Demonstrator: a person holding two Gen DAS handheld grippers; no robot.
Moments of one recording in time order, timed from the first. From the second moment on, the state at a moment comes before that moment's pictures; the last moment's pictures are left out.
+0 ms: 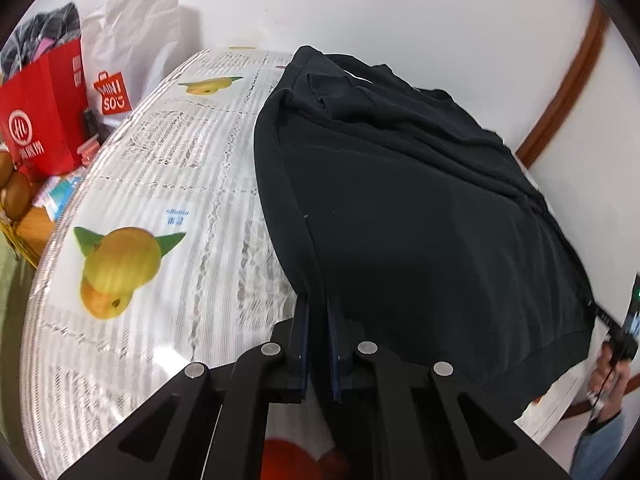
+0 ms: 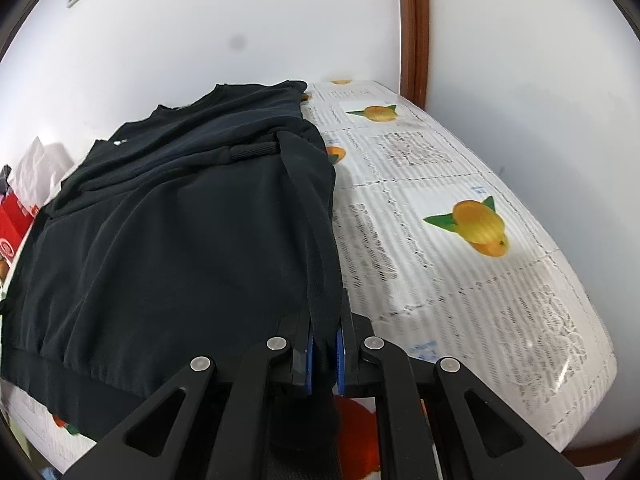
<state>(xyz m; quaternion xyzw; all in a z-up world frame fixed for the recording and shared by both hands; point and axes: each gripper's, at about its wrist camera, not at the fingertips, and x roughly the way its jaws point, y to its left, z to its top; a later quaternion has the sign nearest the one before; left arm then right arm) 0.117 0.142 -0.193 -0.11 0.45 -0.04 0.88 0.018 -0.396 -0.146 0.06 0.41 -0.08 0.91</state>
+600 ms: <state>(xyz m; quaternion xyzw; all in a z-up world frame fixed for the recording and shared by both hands) 0.128 0.147 -0.200 -0.14 0.44 -0.07 0.88 0.025 -0.380 -0.156 0.08 0.41 -0.06 0.91</state>
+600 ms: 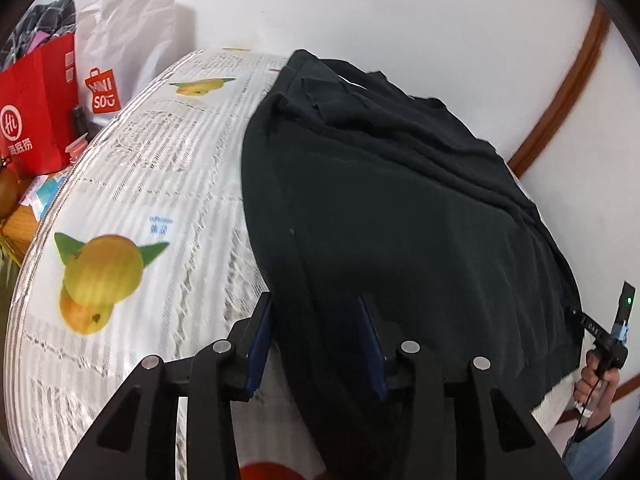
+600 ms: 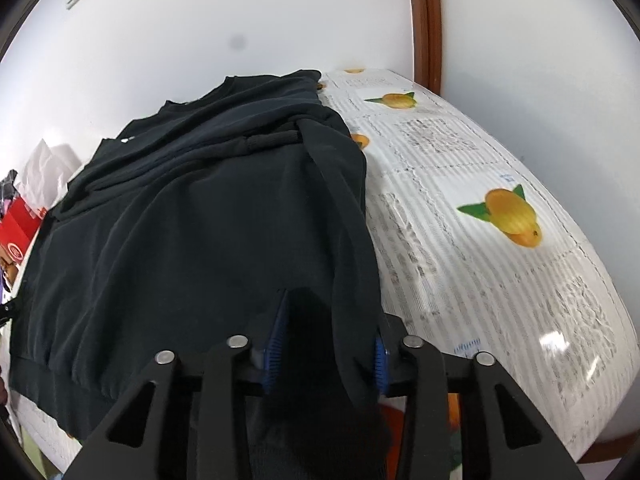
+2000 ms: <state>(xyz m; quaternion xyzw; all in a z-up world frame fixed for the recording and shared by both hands) 0.178 0.158 -0.070 -0.14 0.32 -0.09 0.93 0.079 -0.364 -0.019 0.10 0.29 -0.01 0.95</state>
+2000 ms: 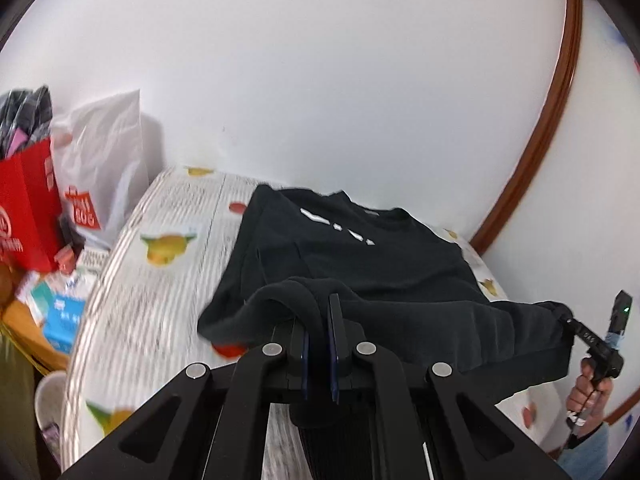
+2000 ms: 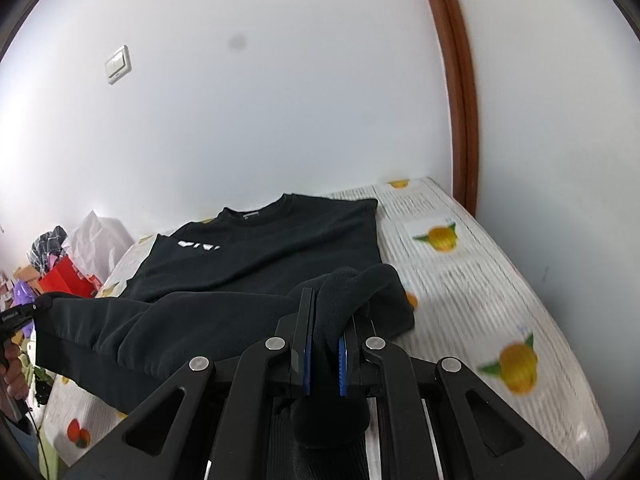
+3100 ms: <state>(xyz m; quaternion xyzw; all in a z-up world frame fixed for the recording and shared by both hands) 0.357 0.123 -0.160 -0.03 0.41 0.00 0.91 0.263 -0.361 -0.111 0.02 0.40 -0.07 0.91</state>
